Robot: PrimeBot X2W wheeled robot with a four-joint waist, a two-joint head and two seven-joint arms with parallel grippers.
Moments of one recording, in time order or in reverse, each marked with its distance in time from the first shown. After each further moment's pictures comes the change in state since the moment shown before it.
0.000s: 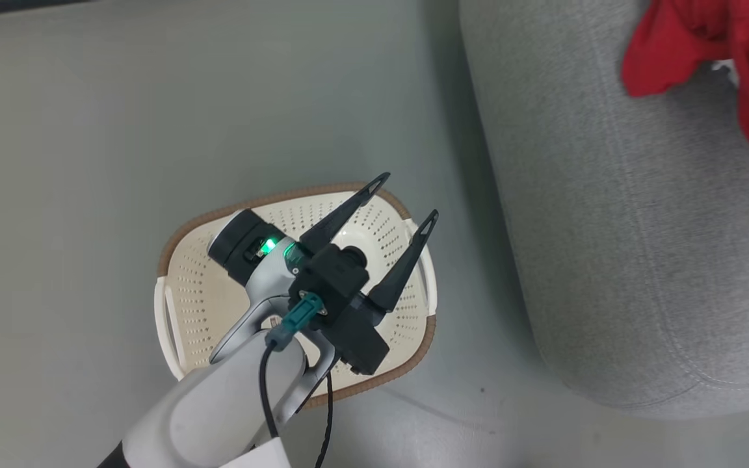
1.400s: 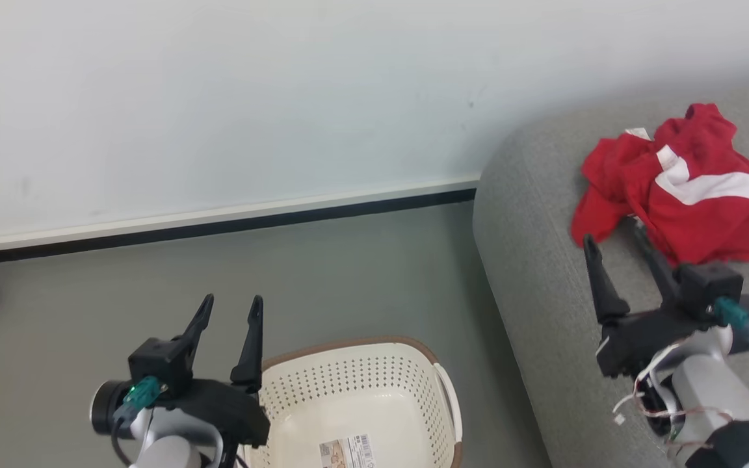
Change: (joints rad) left arm 0.401 0.006 0.383 0.106 -0.211 0.066 -0.045; right arm 0.562 0.245 0.129 -0.268 -0.050 -0.024 -0.085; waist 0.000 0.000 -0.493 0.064
